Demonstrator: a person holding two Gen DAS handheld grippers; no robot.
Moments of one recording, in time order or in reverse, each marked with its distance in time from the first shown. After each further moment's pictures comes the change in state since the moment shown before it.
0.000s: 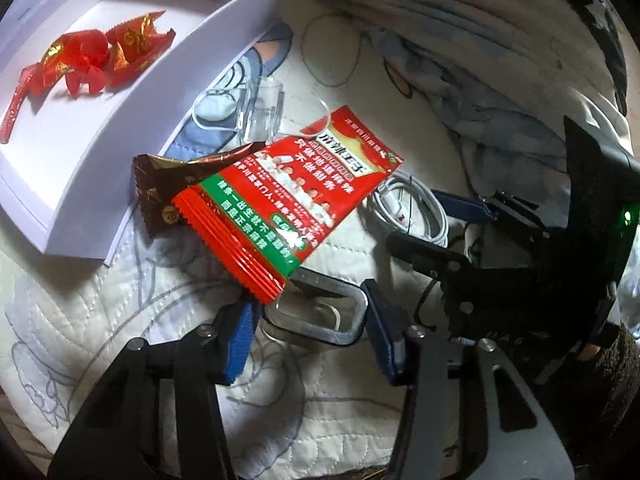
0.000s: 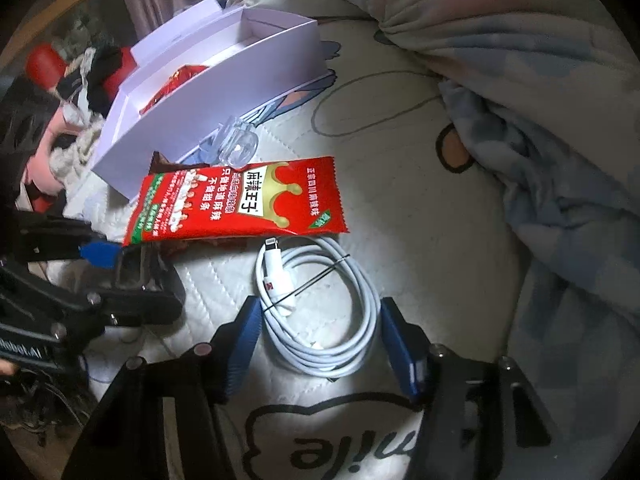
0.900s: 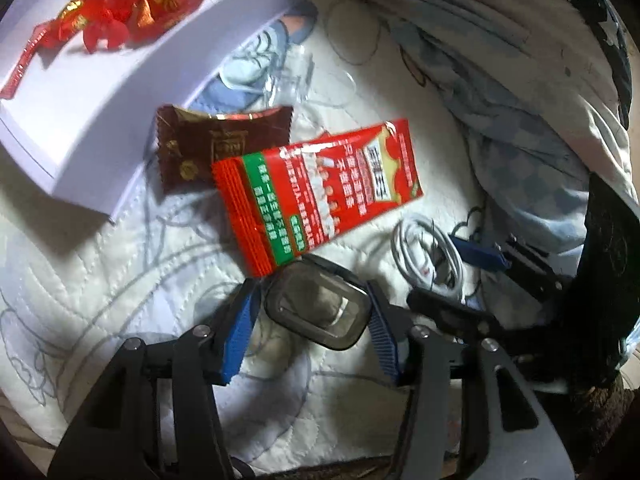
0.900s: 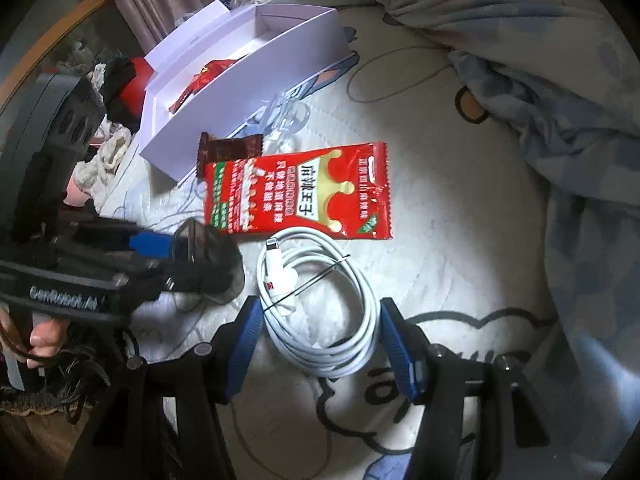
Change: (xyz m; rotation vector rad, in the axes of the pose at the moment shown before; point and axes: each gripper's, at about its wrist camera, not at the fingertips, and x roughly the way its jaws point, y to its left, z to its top) left arm -0.002 0.011 -0.009 -0.057 0.045 -0.025; right arm -0.019 0.024 -0.031 0.064 0.033 0.086
